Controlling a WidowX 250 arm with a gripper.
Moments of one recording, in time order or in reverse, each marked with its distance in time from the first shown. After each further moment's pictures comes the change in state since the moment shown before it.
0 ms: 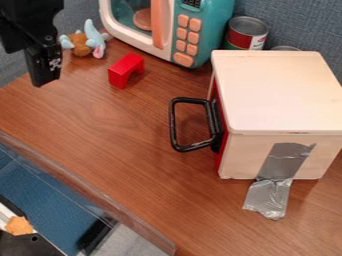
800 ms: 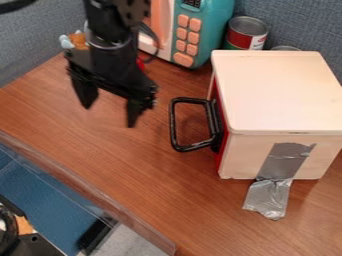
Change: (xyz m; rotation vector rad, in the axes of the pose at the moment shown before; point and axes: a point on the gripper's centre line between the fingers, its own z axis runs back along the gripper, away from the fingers) arm 0.056 -0.074 -0.046 -0.087 -0.050 0.424
